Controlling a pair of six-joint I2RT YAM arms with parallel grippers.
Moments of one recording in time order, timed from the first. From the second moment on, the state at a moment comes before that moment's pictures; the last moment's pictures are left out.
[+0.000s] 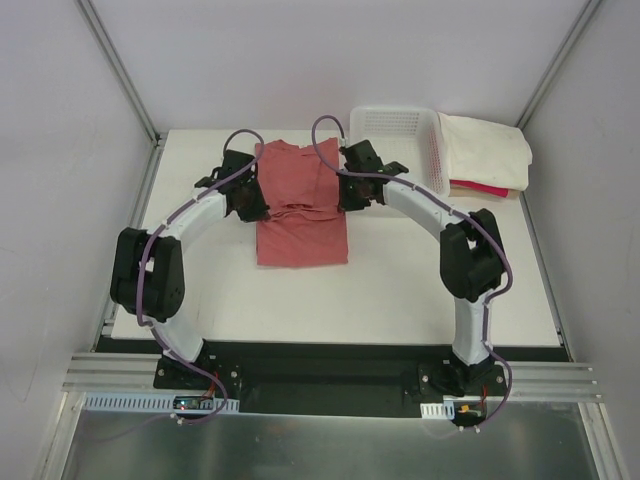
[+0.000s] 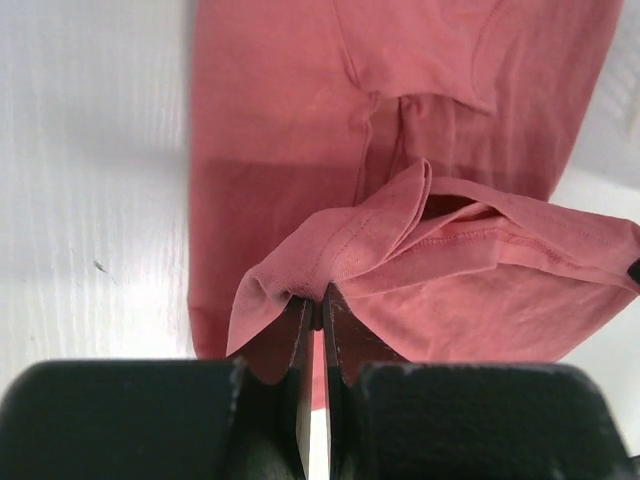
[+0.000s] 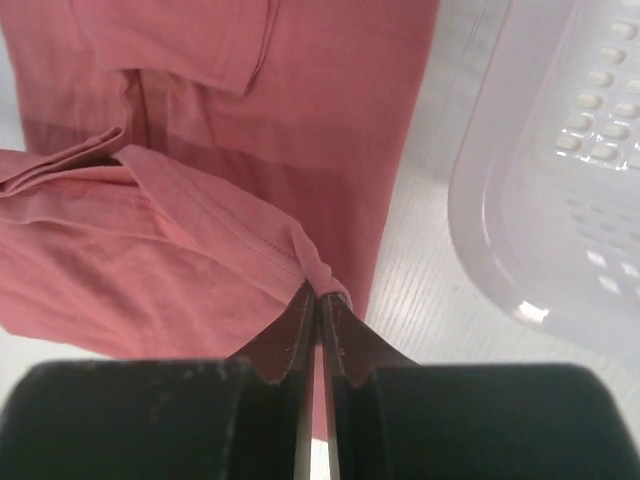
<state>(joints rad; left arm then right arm) -0.26 1.69 1.23 -0.50 0.10 -0.60 0.57 1.99 1.65 -0.59 -0.05 0.38</state>
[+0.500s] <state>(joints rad) -0.21 1.82 1.30 -0.49 0.15 -0.57 0.54 2.11 1.75 -0.60 -0.10 0.34</state>
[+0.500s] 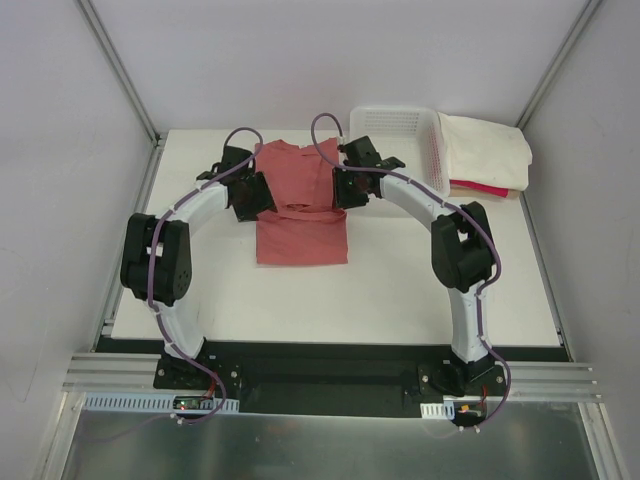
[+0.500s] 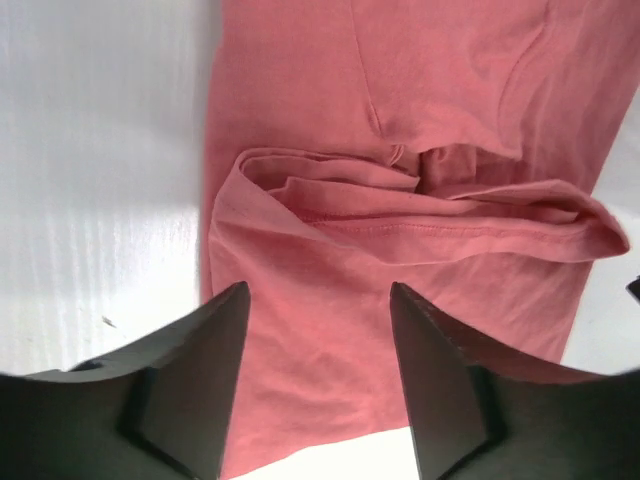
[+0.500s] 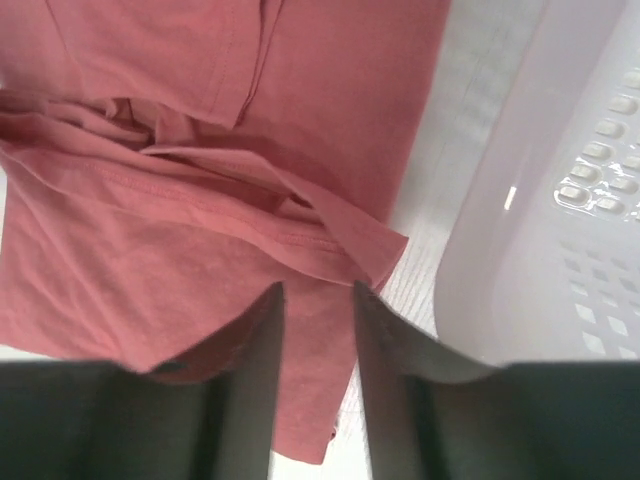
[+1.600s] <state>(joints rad) -0.27 1.55 0.81 -0.18 0.42 -0.73 0.63 2.13 1.64 -0.49 -0.27 0.47</state>
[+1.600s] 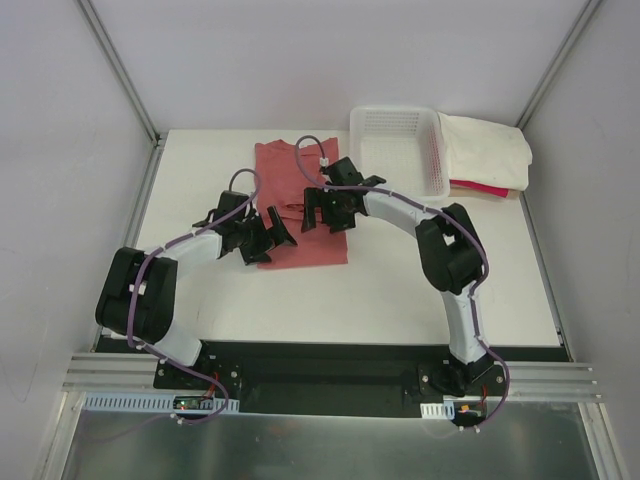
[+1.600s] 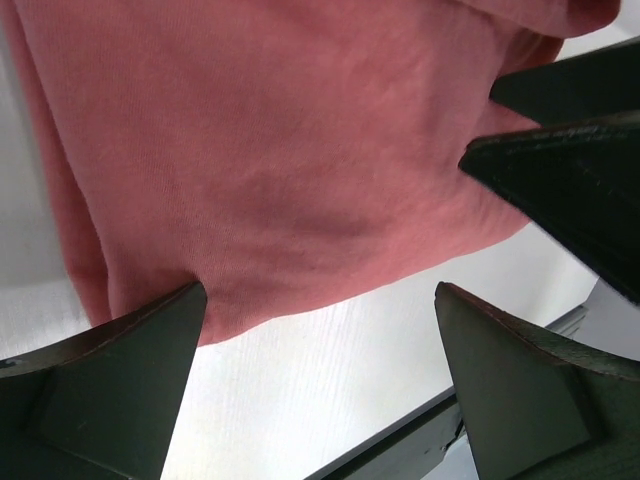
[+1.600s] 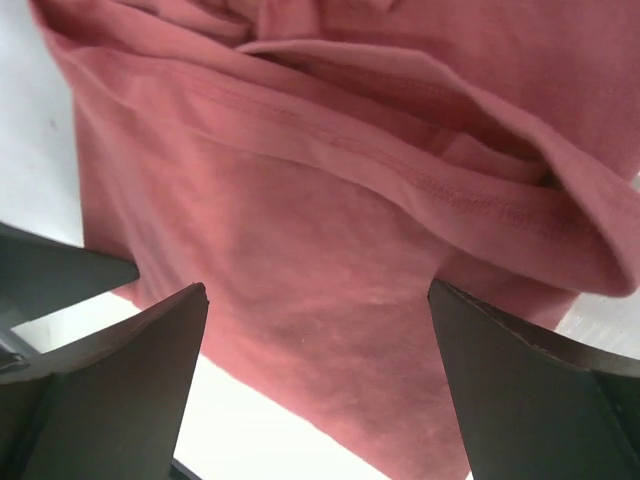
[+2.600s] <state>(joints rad) -0.27 1.35 0.75 -0.21 0.40 -0.72 0.62 1.97 1.68 -0.39 -0.11 0.40</state>
